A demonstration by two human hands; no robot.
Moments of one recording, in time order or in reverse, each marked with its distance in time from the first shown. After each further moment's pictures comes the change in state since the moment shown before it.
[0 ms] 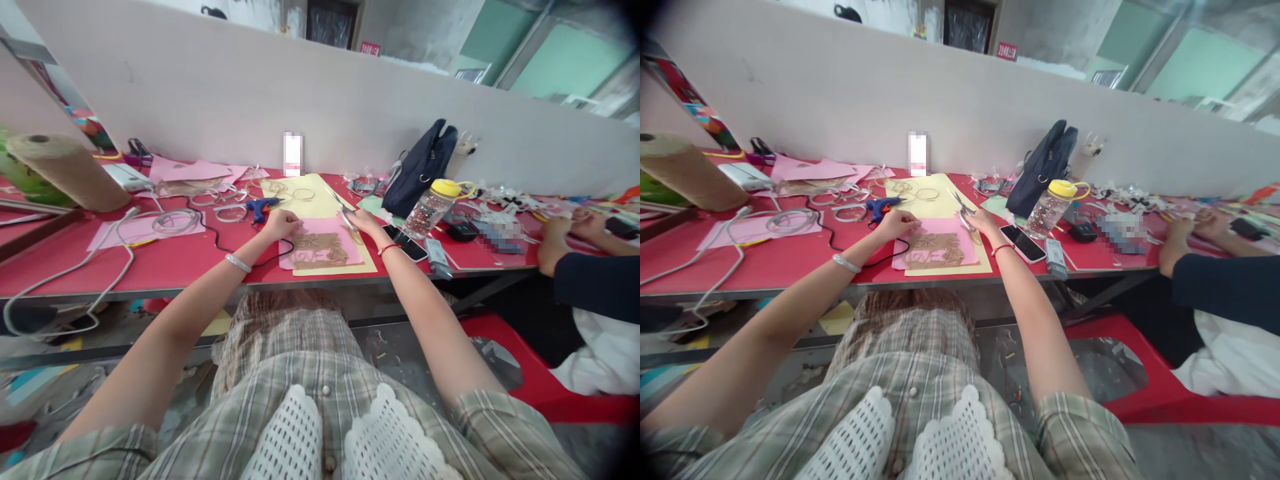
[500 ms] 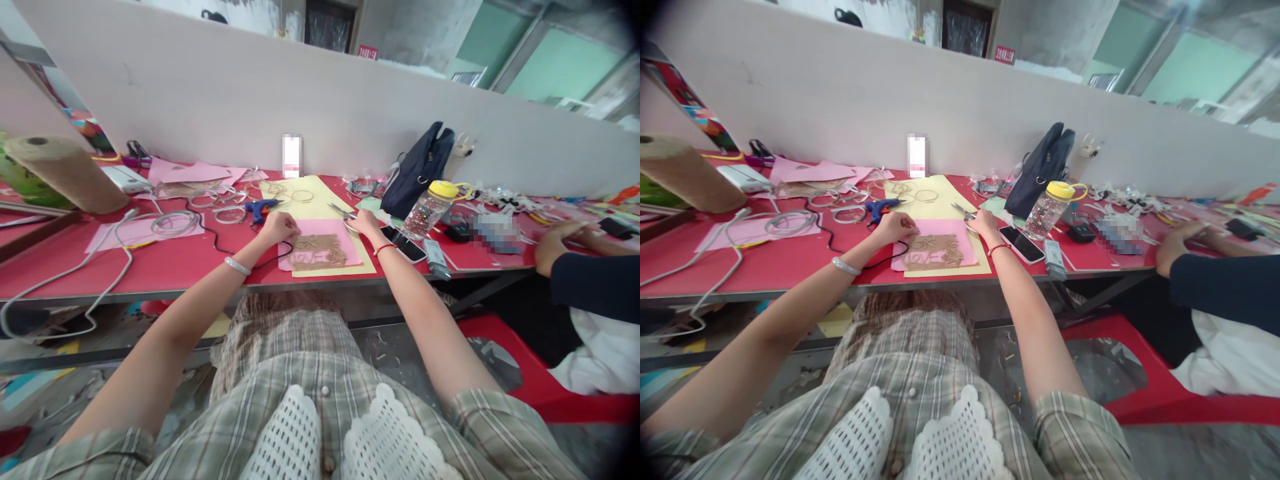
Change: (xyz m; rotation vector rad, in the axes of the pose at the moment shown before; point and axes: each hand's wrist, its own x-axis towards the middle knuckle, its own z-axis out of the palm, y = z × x) left_hand -0.004 0.003 -0.002 0.051 0.088 0.001; right_hand 0.014 0.013 0.012 -0.161 0.146 0.040
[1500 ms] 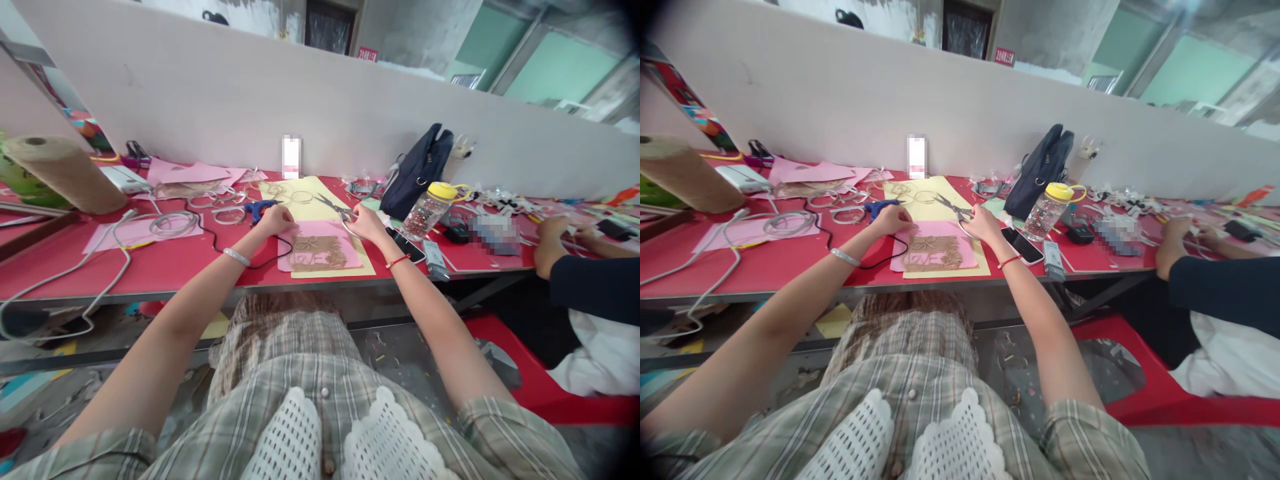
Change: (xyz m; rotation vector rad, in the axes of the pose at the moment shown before) left_hand 0.025 -0.004 -0.012 0.205 -0.129 -0.032; right_hand -0.040 -0.008 -0.029 0.092 0.114 -0.217
